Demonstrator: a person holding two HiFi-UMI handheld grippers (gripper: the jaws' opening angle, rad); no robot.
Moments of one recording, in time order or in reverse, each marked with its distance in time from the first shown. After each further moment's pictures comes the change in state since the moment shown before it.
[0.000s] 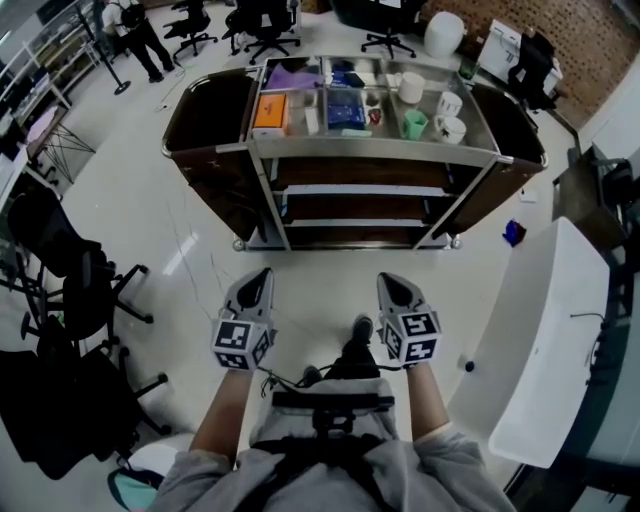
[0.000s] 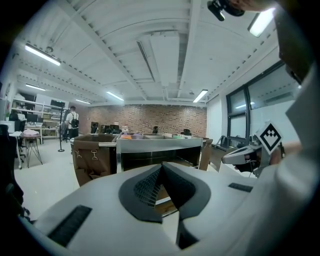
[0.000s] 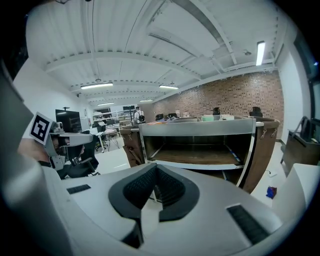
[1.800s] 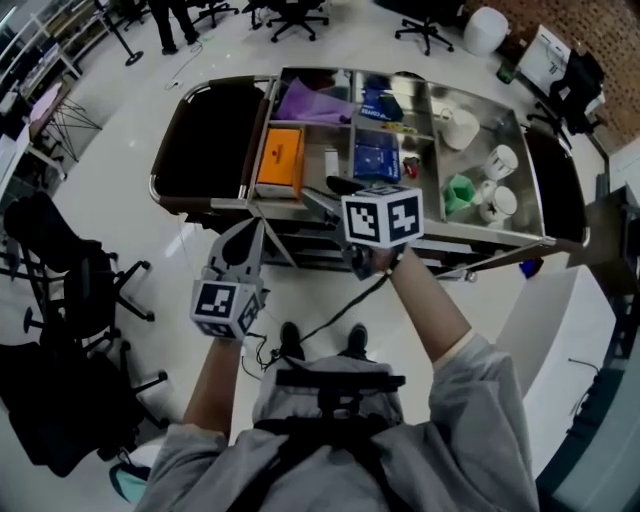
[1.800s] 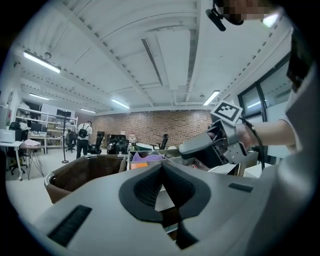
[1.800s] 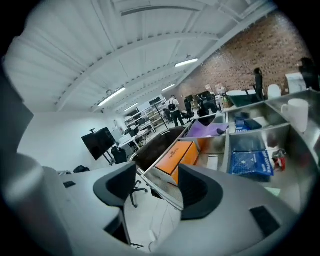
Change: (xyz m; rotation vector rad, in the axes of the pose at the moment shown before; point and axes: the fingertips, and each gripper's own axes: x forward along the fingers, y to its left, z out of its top) left arm 0.223 0.146 0.148 0.038 -0.083 0.078; right arm 0.334 0.025 0.268 0.157 0.186 0.506
